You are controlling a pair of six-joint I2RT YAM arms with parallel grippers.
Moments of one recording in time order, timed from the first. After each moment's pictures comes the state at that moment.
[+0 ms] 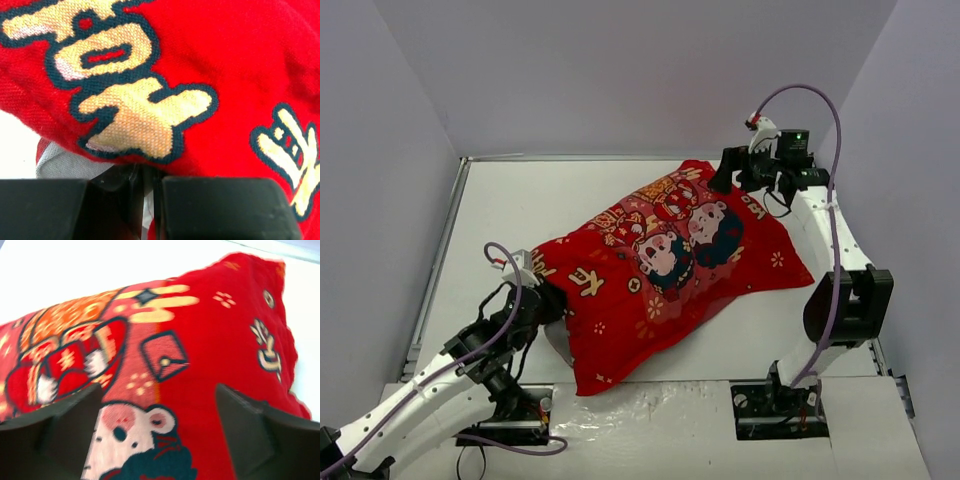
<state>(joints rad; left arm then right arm) -0.76 0.53 0.50 -0.48 -0.41 -0.89 0.05 1.63 1.48 -0.45 -0.57 -0.05</state>
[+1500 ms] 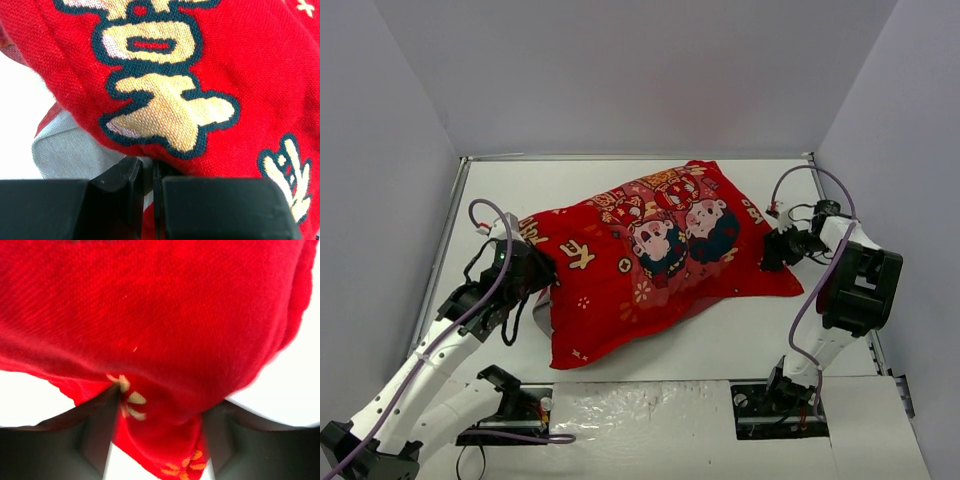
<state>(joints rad) -0.50 0.81 0.84 -0.64 -0.26 -0.85 -0.33 1.79 1.14 -0.70 -0.62 -0.86</state>
